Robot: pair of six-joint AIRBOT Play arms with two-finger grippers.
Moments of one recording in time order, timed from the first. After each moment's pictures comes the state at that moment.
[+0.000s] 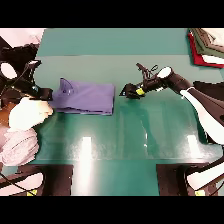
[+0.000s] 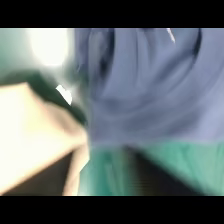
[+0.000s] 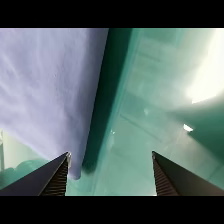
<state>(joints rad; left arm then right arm) 0.07 -1.29 1.20 1.44 -1.25 -1.41 0.26 -1.73 1.37 -0.70 1.07 1.34</state>
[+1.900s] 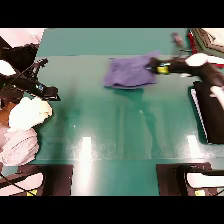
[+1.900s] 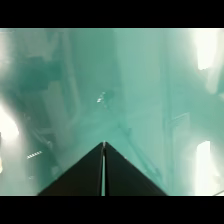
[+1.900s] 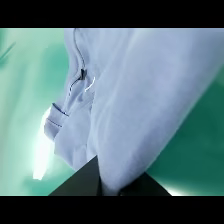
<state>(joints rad) 0.07 -1.29 1.21 1.13 -1.33 -1.28 0.00 -1.45 1.33 -0.81 0.79 1.39</state>
